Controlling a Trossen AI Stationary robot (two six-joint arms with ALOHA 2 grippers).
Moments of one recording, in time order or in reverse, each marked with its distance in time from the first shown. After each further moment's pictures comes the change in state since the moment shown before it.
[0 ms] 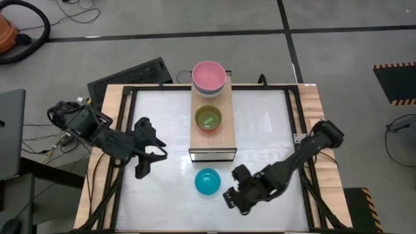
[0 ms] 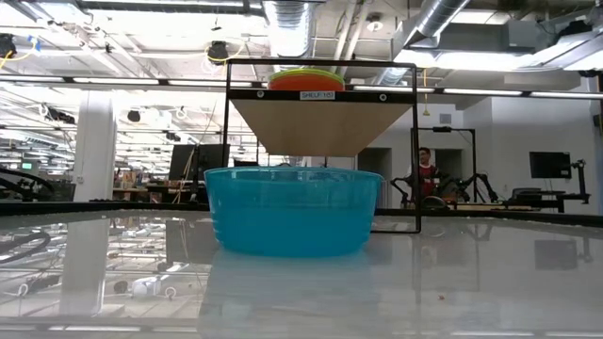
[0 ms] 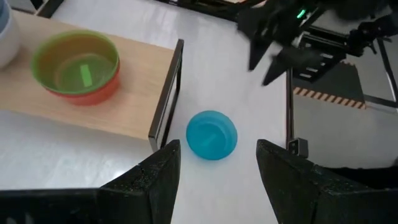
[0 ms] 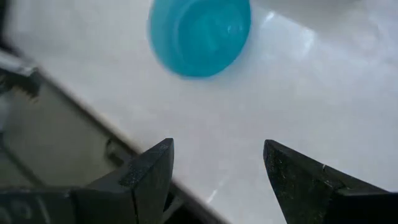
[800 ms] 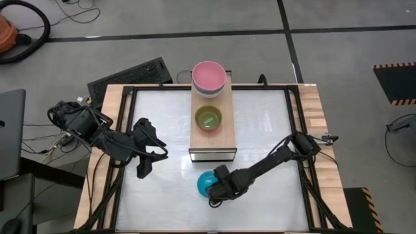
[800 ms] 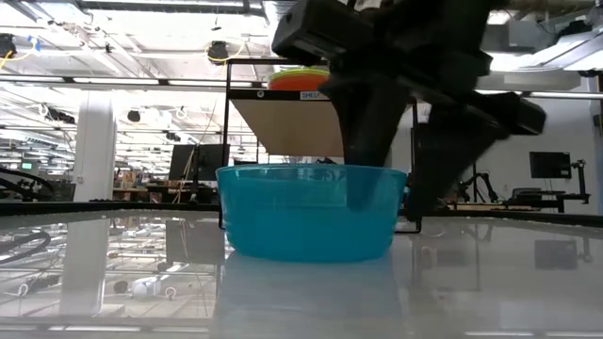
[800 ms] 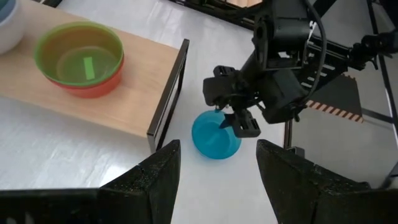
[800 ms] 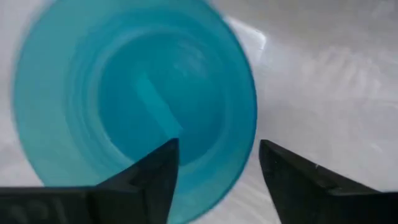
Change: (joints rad) left arm -0.004 0.003 0.000 0.000 -0.018 -0.075; right arm -0.137 0.328 0.000 0.127 -0.042 -0.033
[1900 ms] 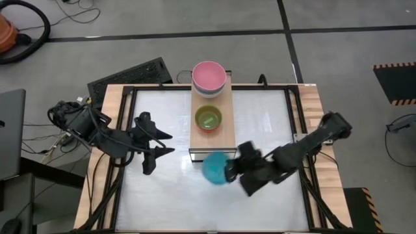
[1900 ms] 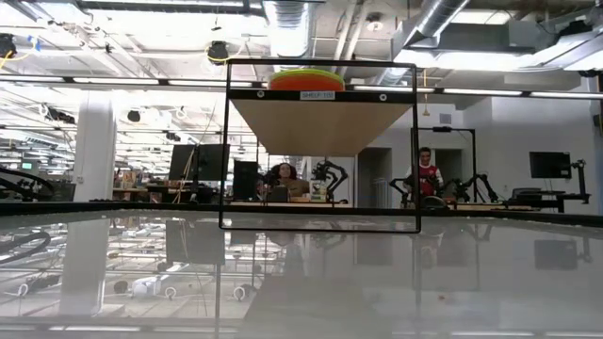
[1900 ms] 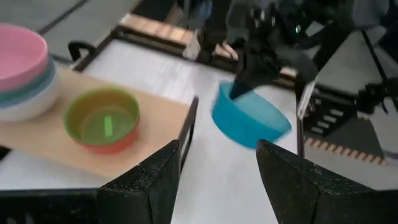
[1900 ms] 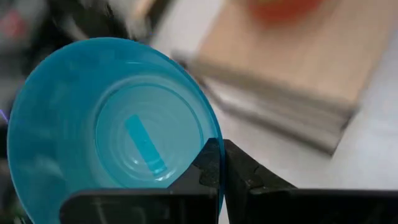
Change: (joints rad) left arm 0.009 0.000 -0.001 0.154 -0.166 0.119; right arm 0.068 -0.492 0.001 -0.118 0.485 -0.080
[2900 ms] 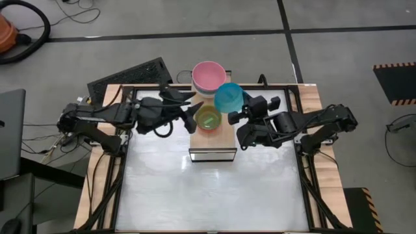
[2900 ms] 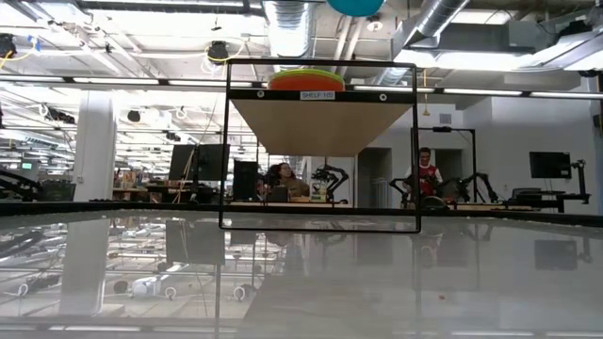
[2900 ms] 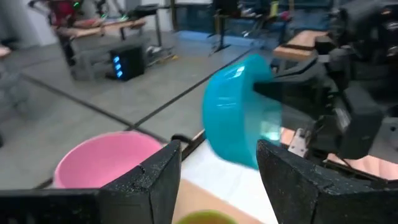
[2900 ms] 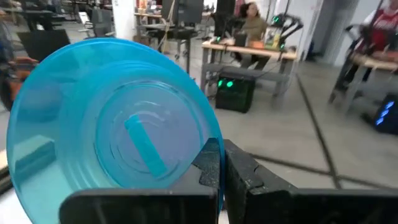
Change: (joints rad) left arm 0.393 -0.001 -0.334 0.769 -0.165 0.452; right arm -0.297 -0.117 0.001 0.016 0.747 -0.709
